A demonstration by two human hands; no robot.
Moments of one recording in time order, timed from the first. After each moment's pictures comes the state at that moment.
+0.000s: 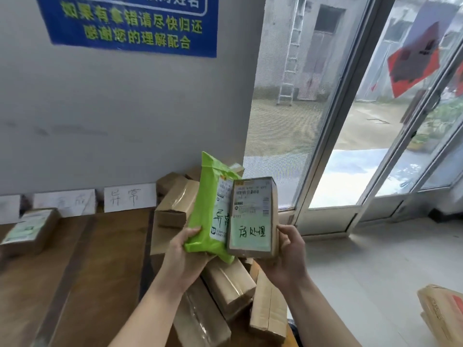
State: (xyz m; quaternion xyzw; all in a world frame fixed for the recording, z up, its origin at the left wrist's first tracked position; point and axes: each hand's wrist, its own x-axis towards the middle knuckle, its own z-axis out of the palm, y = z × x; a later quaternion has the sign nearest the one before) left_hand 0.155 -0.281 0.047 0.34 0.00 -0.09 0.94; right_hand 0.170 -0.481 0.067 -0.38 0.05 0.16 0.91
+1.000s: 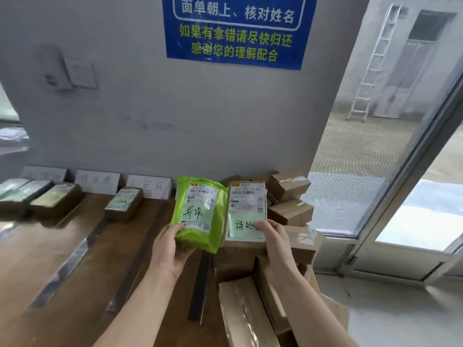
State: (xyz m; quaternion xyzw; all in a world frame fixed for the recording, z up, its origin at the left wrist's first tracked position) left_hand 0.120 -0.151 0.031 0.33 0.31 0.19 0.87; right_hand 0.184 -0.348 0.057 -0.58 0.02 0.17 0.80
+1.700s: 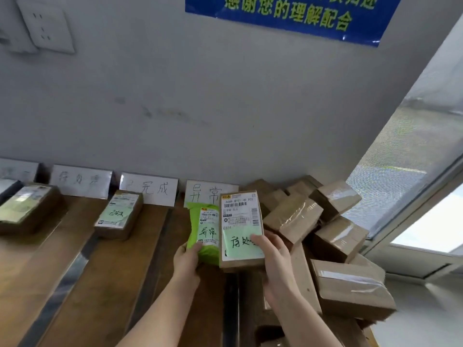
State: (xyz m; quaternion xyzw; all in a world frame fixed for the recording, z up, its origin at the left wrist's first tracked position) left_hand 0.245 -0.039 -0.064 0.39 0.44 0.08 0.81; right_hand 0.254 -0.206 0.023 -0.59 0.10 0.20 0.77
